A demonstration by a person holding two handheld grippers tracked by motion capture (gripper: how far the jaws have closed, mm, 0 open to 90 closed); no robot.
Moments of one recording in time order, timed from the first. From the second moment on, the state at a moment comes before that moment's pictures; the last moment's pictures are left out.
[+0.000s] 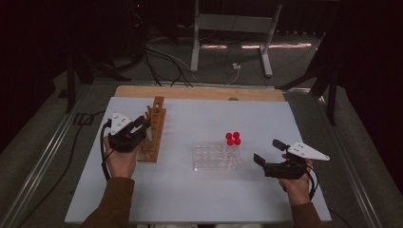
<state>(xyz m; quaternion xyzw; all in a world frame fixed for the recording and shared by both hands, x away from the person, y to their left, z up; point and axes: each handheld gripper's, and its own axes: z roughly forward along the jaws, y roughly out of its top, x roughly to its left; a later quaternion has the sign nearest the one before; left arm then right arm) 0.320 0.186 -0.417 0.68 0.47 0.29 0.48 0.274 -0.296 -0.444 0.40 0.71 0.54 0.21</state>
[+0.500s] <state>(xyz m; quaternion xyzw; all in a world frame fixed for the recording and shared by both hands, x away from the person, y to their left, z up) 0.322 0.183 -0.440 0.70 0.48 0.28 0.46 0.273 -0.294 -0.445 0.39 0.71 0.54 0.21</state>
